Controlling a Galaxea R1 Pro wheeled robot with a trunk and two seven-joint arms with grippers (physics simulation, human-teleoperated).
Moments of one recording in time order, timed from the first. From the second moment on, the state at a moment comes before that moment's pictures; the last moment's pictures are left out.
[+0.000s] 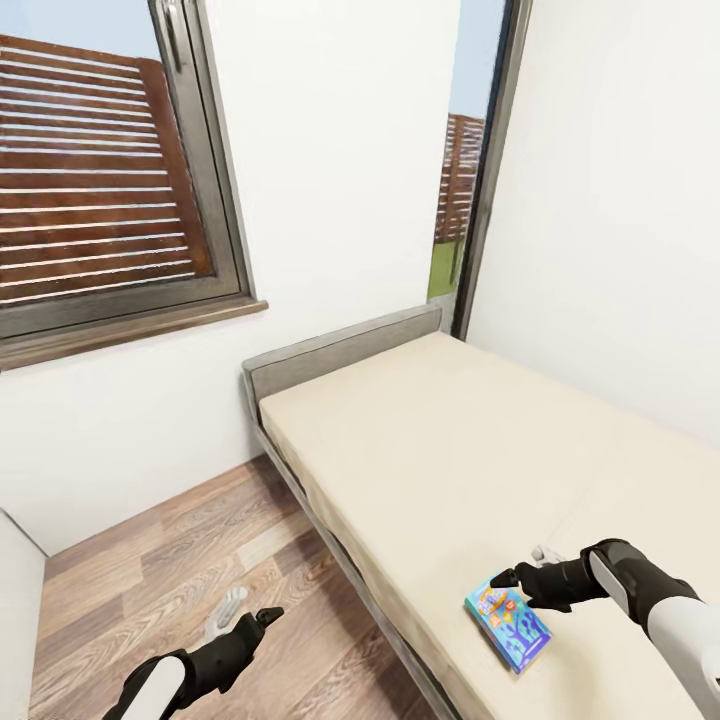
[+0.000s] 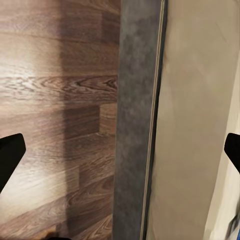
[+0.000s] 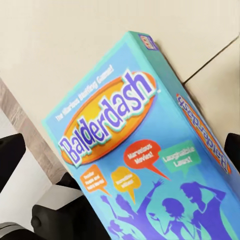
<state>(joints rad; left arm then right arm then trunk) -0.24 0.09 -0.06 -0.89 1.08 0.55 0.00 -0.78 -0.34 0.12 -0.31 -0.21 0.83 0.74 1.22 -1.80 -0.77</state>
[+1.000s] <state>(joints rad) -0.25 0.09 -0.06 -0.89 1.08 0.55 0.00 -0.78 -0.34 0.12 -0.31 -0.21 0.83 0.73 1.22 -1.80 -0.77</state>
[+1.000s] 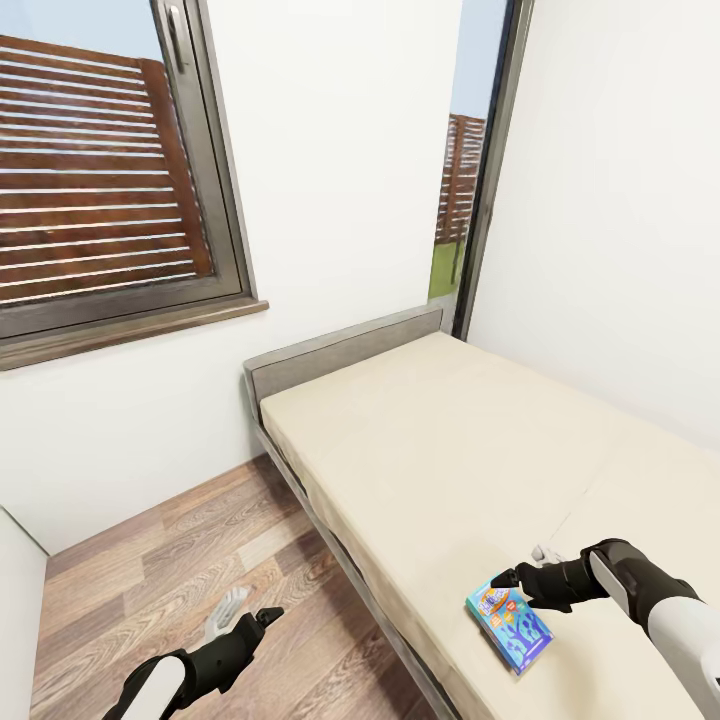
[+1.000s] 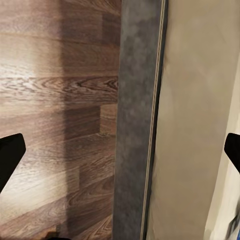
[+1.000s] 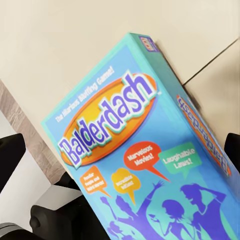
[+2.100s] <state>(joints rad) -0.24 0.09 -0.06 -0.90 1.08 0.55 0.00 -0.77 -0.34 0.12 -0.30 -0.21 0.83 0.73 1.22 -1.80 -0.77</state>
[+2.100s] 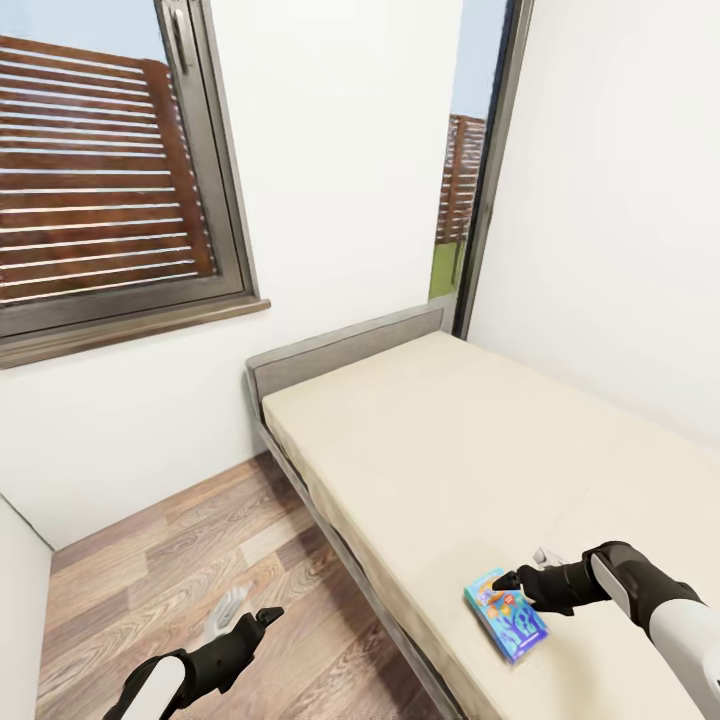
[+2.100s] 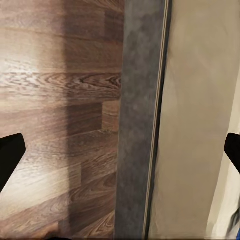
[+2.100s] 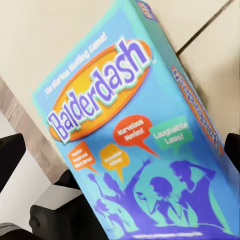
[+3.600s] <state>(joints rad) -0.25 0.09 -0.06 -0.90 1.08 0.55 0.00 -0.77 -0.35 0.12 -0.30 -0.22 0.84 0.73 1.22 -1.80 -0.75</state>
